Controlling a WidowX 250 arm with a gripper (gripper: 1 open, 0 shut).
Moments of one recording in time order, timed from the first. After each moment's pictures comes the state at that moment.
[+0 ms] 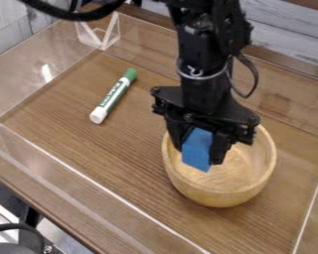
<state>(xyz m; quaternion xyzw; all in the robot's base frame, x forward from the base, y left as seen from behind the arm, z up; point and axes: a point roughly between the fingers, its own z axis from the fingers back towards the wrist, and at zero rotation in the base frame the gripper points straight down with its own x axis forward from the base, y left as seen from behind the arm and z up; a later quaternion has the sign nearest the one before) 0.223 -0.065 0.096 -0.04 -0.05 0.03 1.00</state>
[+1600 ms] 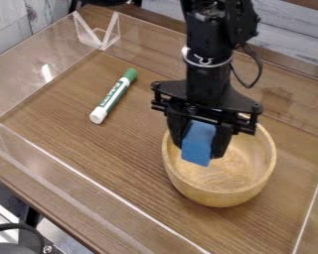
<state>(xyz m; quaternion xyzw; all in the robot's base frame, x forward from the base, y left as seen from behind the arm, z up) 0.227 -0.057 0.097 -0.02 -0.01 0.09 1.00</state>
